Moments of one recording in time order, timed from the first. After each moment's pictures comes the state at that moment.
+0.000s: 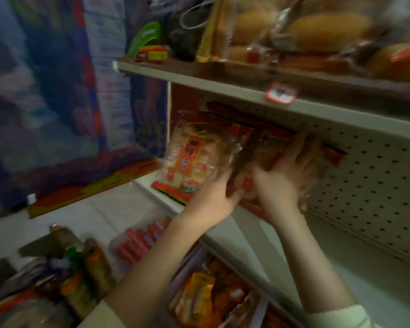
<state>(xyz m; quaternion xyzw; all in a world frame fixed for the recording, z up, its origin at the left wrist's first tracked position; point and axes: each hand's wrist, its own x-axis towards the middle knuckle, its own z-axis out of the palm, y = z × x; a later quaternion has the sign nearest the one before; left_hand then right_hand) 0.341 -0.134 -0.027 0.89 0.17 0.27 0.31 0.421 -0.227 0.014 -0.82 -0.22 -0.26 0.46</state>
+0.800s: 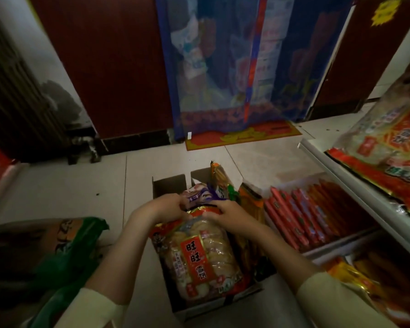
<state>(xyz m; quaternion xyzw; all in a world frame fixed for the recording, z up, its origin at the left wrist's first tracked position) -0.016 0.006 -0.127 0.75 0.56 -0.11 0.33 0.160 -0.041 -0.164 -0.59 -0.66 0.42 0.19</state>
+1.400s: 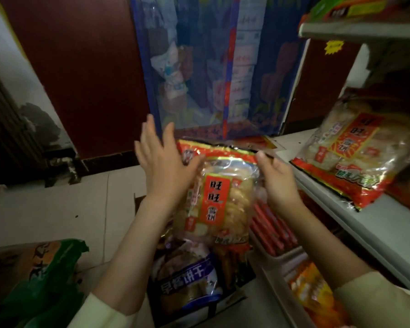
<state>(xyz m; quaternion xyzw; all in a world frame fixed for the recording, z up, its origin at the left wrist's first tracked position) 0.051 -0.017 -0.040 0.72 0.55 0.41 0.01 0.243 -0.075 -0.064 -0.56 -0.43 0.33 0.63</state>
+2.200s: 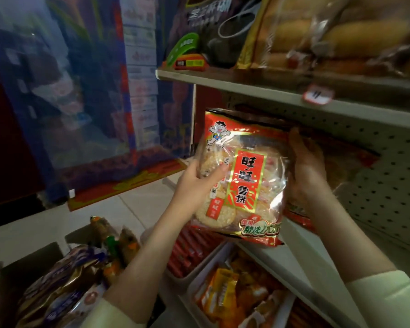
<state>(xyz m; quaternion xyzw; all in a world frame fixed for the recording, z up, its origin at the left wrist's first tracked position) 0.276 -0.095 -0.022 0.64 0.24 0.36 0.63 0.427 -0.218 0.034 -0.52 -0.23 0.17 0.81</state>
